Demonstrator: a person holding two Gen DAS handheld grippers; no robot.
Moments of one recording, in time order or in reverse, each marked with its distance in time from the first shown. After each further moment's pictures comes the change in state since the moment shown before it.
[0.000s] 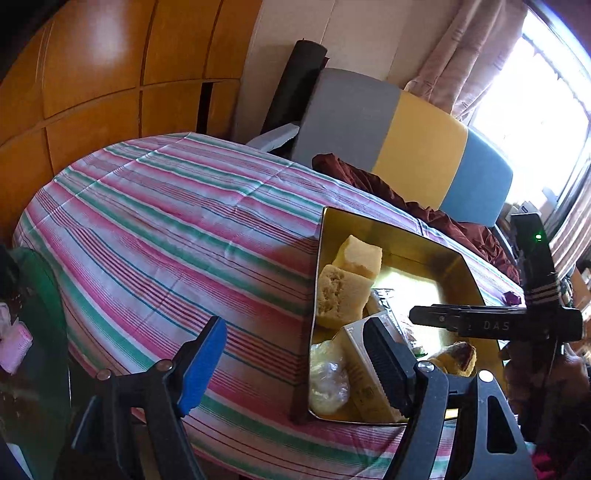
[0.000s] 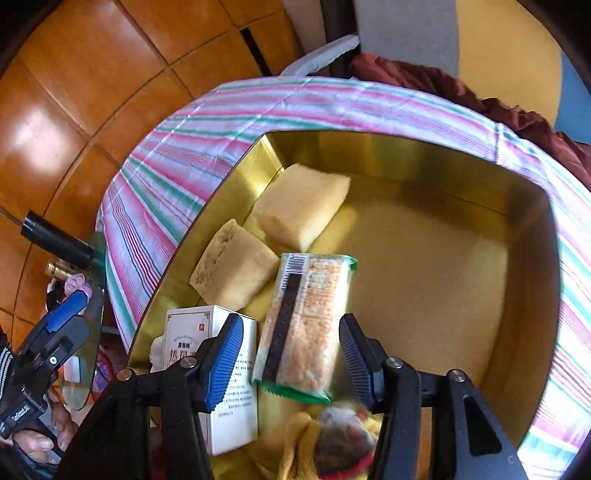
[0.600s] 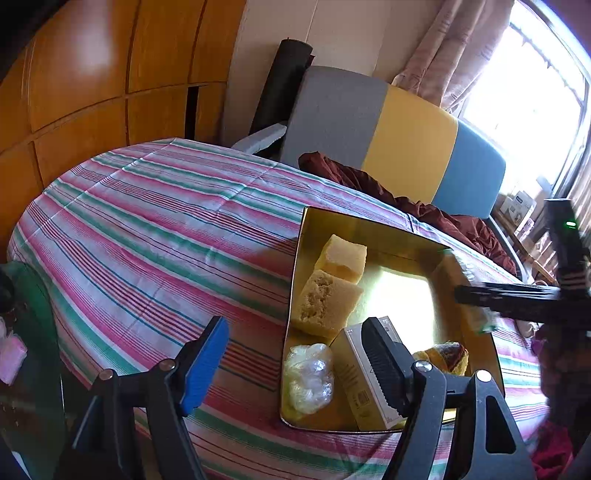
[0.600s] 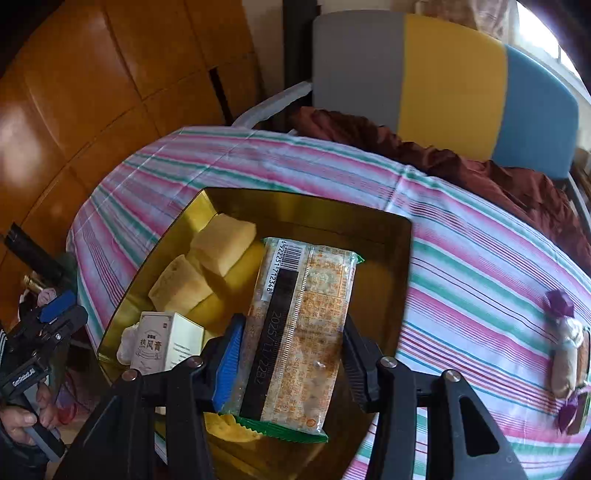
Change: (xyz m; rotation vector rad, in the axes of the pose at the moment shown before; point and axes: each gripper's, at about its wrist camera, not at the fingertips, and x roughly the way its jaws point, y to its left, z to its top) left arm 0.007 -0.016 0.004 0.038 0.007 -0.016; right arm -0.073 -0.023 -0.009 -0.031 -0.115 -0.185
